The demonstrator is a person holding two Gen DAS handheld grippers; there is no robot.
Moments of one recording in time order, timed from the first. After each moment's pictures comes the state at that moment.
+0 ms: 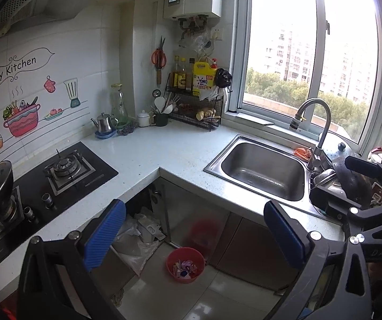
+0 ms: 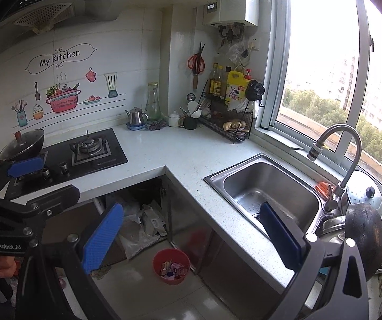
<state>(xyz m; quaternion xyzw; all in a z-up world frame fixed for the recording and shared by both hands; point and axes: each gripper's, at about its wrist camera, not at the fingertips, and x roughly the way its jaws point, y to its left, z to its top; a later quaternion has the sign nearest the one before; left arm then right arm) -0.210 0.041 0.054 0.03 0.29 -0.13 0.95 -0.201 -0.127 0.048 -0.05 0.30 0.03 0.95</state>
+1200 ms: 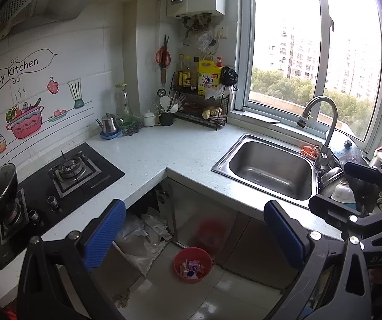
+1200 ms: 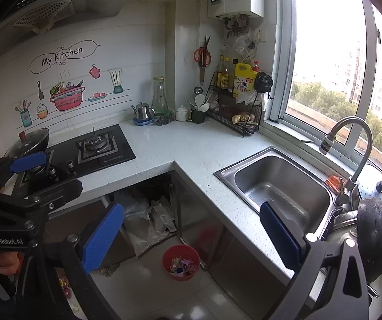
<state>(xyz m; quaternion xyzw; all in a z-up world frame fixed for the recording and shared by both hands) -0.200 0.042 0.052 0.04 0.30 -0.12 0.95 -0.188 -0.134 0.040 -0.04 0.32 0.06 0.94</state>
